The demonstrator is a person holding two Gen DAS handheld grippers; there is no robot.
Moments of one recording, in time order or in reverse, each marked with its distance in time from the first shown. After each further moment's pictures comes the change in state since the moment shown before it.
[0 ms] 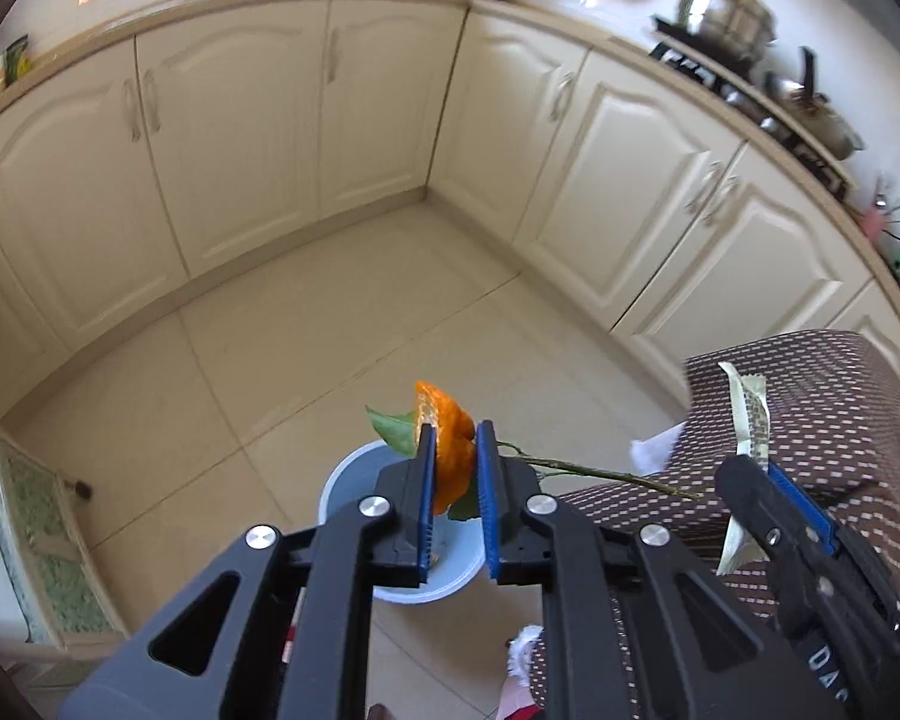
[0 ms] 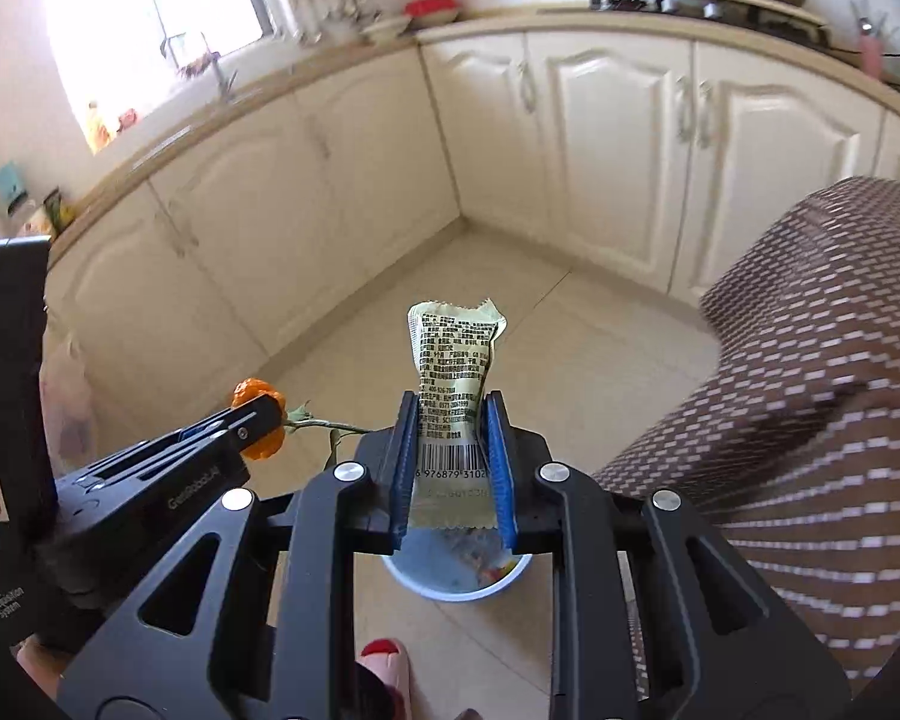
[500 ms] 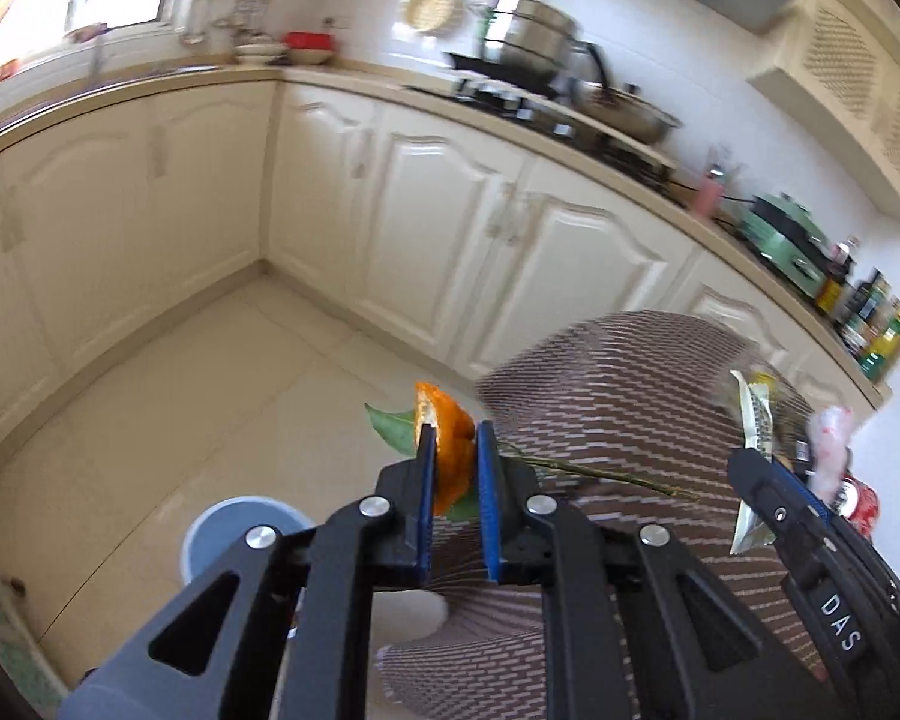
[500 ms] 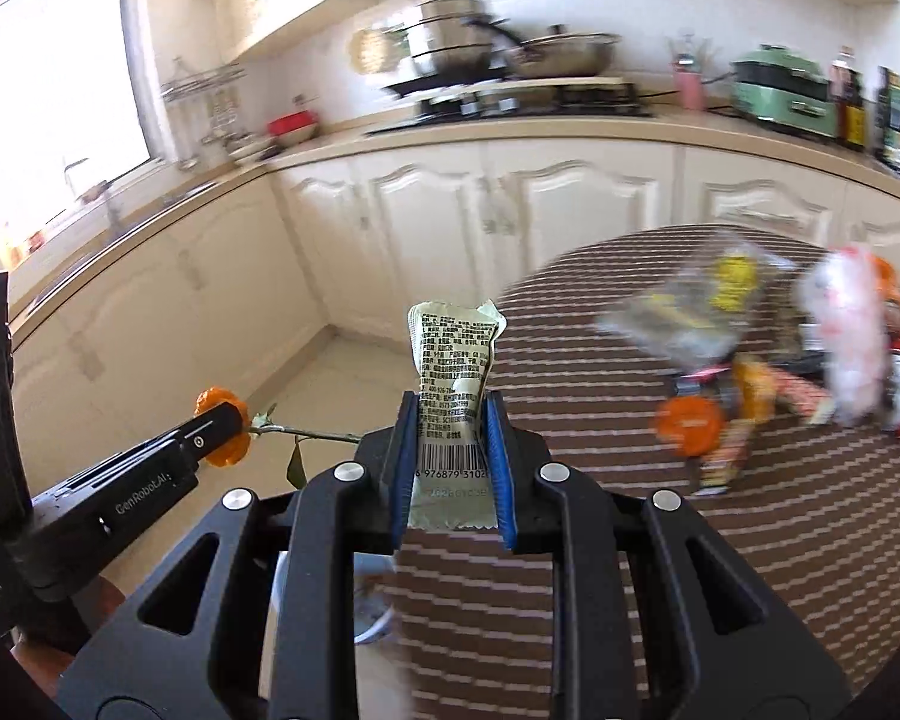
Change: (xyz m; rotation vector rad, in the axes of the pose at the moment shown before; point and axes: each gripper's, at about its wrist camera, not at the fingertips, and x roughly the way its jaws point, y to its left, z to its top) left arm -0.079 -0.147 -0.022 0.191 -0.148 -0.277; right arm -0.150 -0.104 -0.003 0.146 -0.254 -0.208
